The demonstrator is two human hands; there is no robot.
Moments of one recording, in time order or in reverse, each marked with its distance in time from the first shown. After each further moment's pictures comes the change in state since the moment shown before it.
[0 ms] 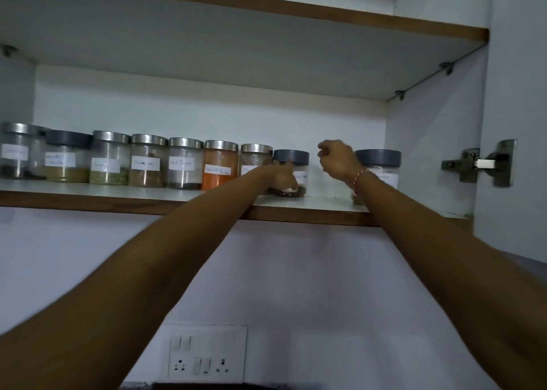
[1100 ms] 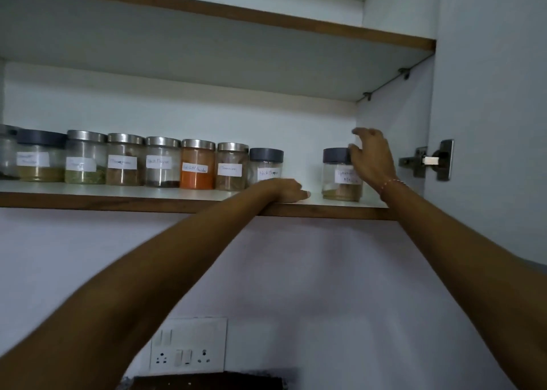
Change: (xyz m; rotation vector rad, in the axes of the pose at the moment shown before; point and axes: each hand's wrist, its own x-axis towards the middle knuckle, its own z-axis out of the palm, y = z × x) left_hand -0.029 0.058 0.031 0.140 -0.029 0.160; right_hand -0.043 0.057 -0.072 -0.100 0.359 0.010
